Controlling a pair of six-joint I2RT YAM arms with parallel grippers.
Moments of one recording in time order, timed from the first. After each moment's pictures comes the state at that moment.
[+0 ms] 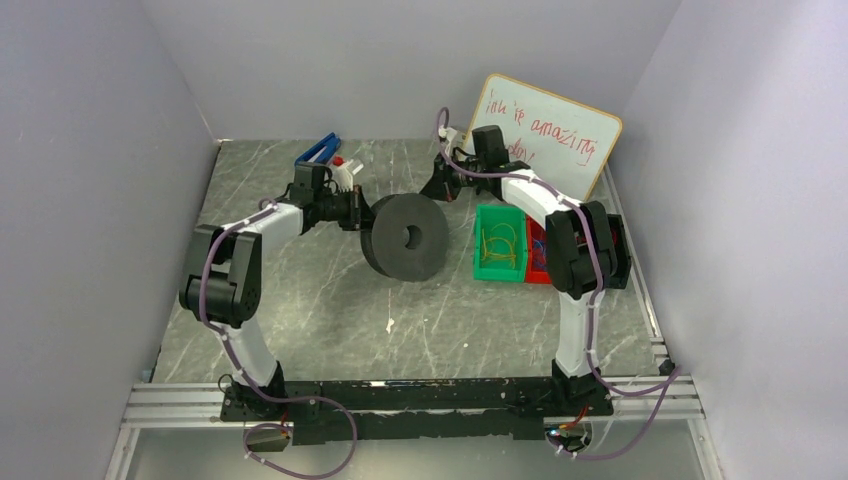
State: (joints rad) left arm -0.21 1.79 1.12 -0.05 0.84 -0.25; right arm 0.33 2.05 1.58 -0.16 -0.92 -0.15
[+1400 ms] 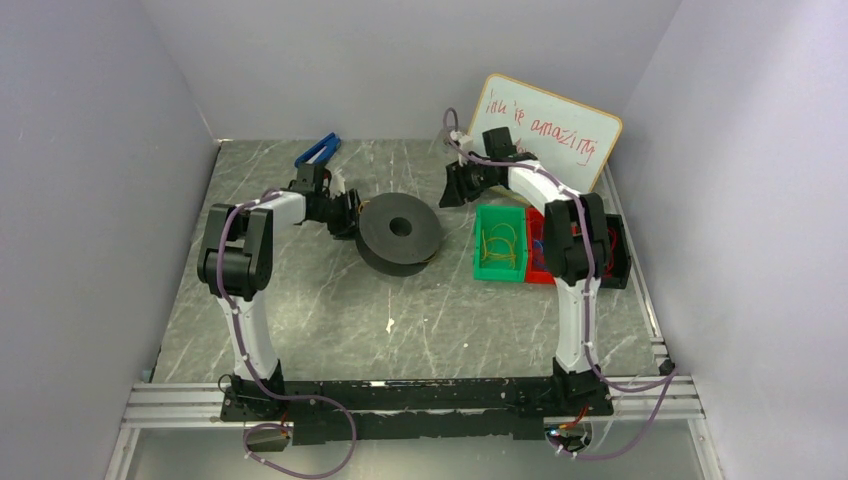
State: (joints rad) left arm -0.15 2.02 1.28 -0.27 0.62 -0.38; right arm 0.26 2.24 1.78 -0.46 -0.75 -0.17
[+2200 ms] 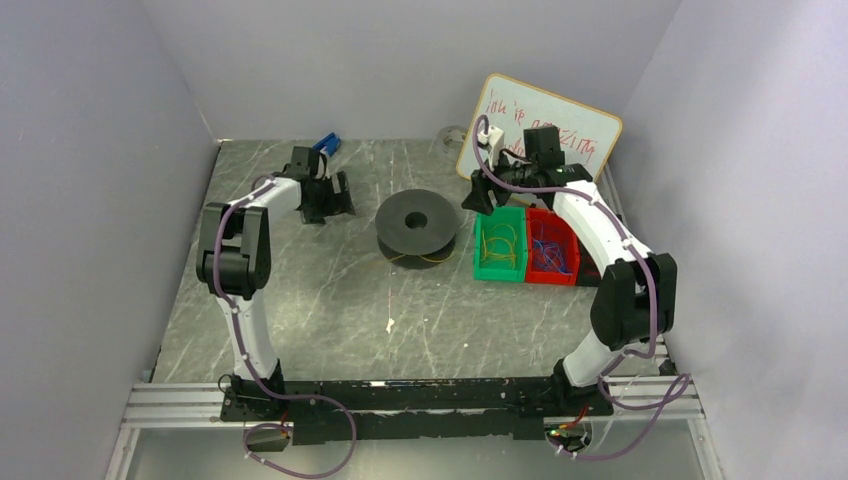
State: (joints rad) left arm -0.13 2.03 1.42 -0.38 0.19 -0.35; right arm 0.21 1.64 1.42 -0.49 -0.74 -0.42
